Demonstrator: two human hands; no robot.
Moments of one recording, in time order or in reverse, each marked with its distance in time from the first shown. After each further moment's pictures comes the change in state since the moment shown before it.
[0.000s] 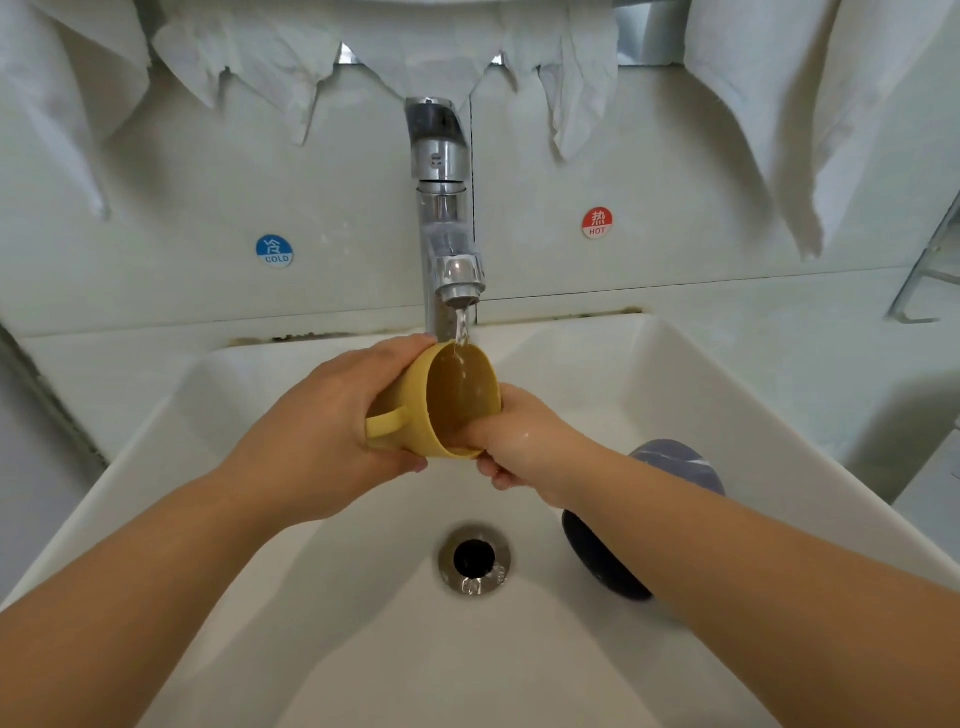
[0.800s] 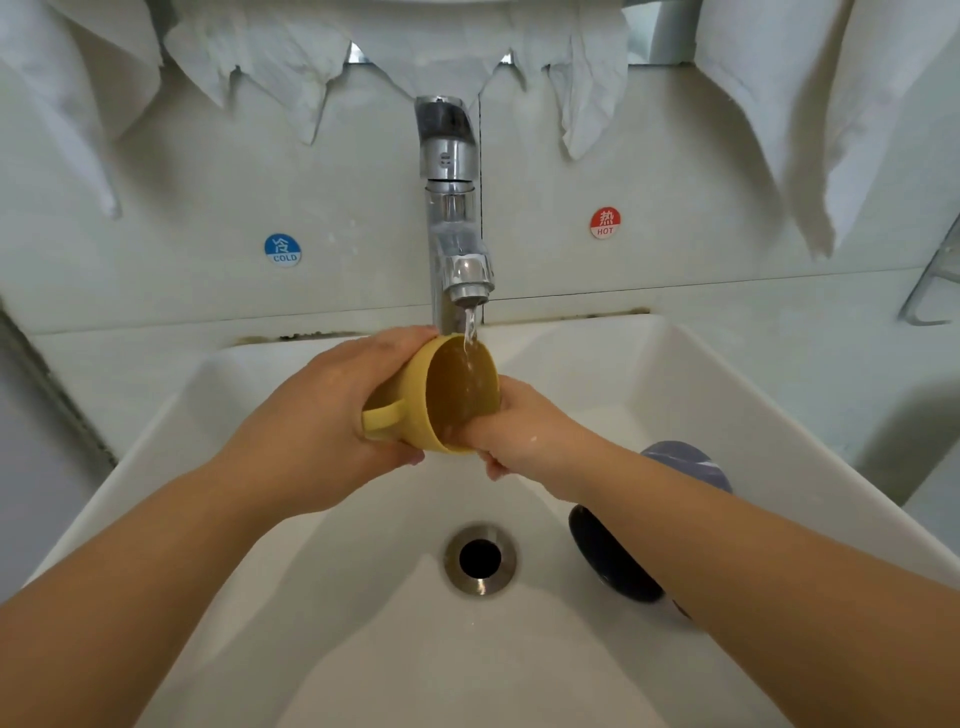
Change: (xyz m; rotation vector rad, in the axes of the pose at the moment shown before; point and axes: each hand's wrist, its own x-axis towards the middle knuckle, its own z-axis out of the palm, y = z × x) left_hand 0.001 -0.001 -0.008 0.060 0.021 0.039; right_hand -0.002 -0.008 0.000 -0.128 -0.021 -0.117
